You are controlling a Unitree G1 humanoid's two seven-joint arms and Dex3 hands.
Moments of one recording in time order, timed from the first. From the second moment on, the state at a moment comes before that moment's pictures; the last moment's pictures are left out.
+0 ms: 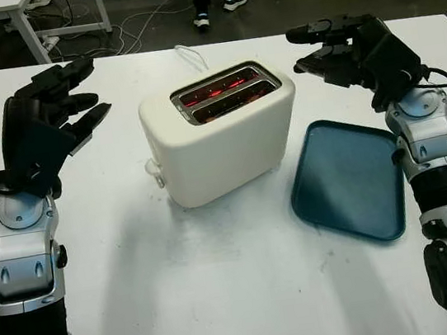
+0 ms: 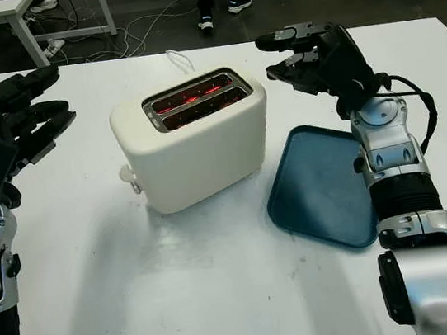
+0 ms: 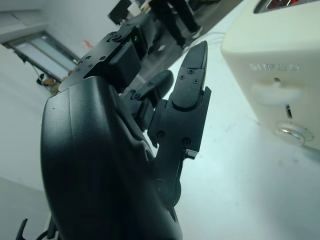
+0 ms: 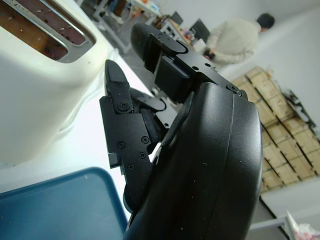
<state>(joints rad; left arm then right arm) -0.35 0.34 0.18 -0.25 0.07 0.28 -0.09 -0.73 -0.42 -0.07 0.52 -0.02 -0.10 0.28</state>
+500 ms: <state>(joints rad) -0.34 0.33 0.17 -0.26 0.07 0.28 -0.09 -0.73 -0.42 -0.07 0.49 -0.04 -0.09 0.28</state>
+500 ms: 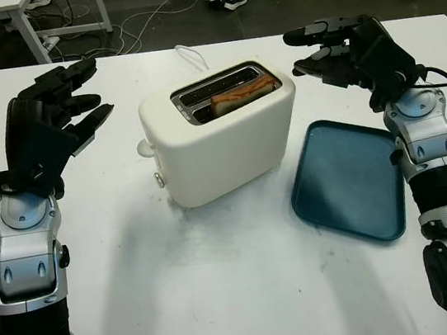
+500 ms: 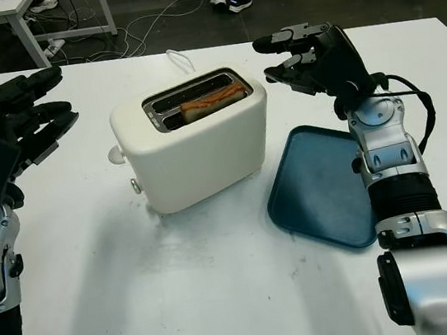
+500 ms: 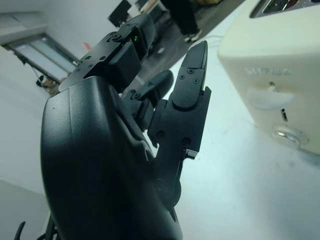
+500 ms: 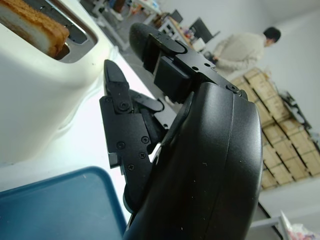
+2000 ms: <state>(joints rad) -0.33 0.32 0.16 -0.29 0.08 0.28 -0.08 -1.05 -0.44 0.38 0.57 -0.62 -0.42 0.26</state>
